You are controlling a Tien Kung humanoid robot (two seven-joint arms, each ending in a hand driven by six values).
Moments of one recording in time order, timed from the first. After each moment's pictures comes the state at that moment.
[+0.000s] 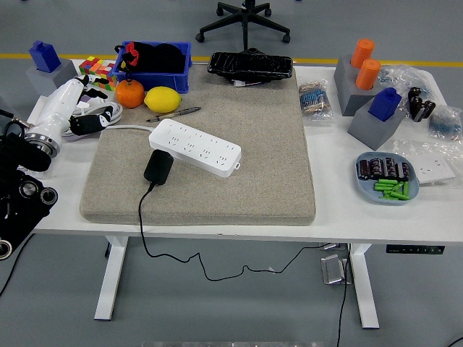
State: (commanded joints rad) left arm -0.54 0.42 -0.97 -1.20 1.69 0.22 0.24; right arm 0.10 -0.36 1.58 0.23 -1.34 -0.04 0.02
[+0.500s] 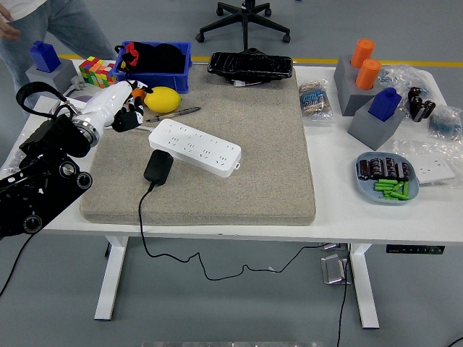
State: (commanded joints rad) left arm -0.77 0.37 -0.67 -1.06 1.60 0.15 0.27; right arm 0.10 -0.36 1.58 0.23 -1.33 -0.04 0.02
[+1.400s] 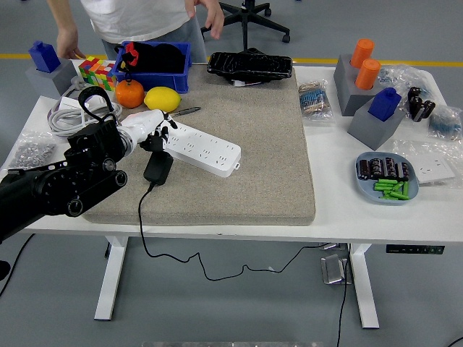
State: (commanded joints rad) left arm -0.97 0.23 -0.30 -0.75 1.39 0.10 0.27; right arm 0.11 -0.37 1.56 0.23 -1.32 -0.04 0.02
